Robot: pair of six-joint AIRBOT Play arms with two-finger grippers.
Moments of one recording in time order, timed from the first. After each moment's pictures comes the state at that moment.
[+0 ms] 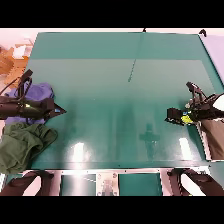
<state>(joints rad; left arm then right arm) 0.13 -0.85 0.84 0.79 -1.38 -1.45 -0.10 -0.88 0.77 -1.24 1.29 1.64</state>
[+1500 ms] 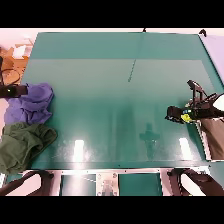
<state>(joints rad) 0.34 -1.17 1.04 1.47 -0.81 -1.35 -0.10 -0.88 0.77 -1.24 1.24 1.64</state>
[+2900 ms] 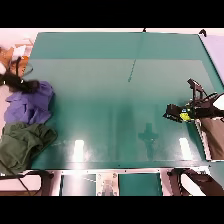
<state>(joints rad) 0.21 -1.46 1.37 1.40 -1.11 -1.44 -0.10 -0.88 0.77 -1.19 1.22 1.64</state>
